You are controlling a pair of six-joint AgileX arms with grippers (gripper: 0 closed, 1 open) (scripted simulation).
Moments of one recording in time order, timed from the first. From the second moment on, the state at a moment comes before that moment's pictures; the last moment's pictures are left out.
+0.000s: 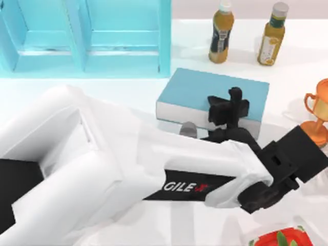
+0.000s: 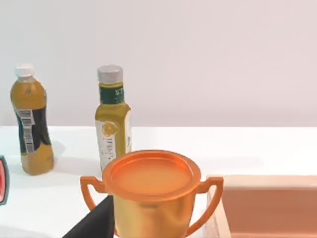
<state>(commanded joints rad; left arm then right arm) -1.15 2.17 1.42 -0.18 -1.25 -2.41 0.00 0.00 0.00 0.00 0.00 0.00</state>
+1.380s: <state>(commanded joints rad) -1.15 2.23 1.38 -0.09 -1.25 -2.42 0.00 0.00 0.00 0.00 0.00 0.00</state>
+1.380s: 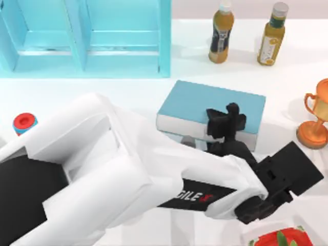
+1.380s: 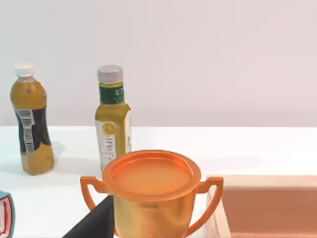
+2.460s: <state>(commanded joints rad) -1.16 2.22 1.38 -0.11 -1.25 -2.43 0.00 0.00 0.00 0.00 0.00 0.00</state>
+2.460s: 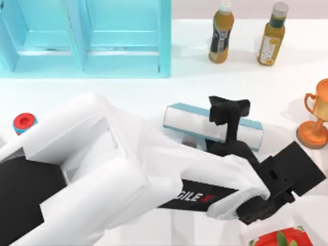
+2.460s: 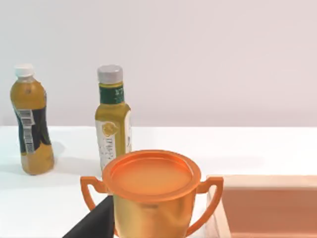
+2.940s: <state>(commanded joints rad) -1.35 2.08 1.53 -0.57 -1.19 -2.88 0.00 0.00 0.00 0.00 0.00 0.00</state>
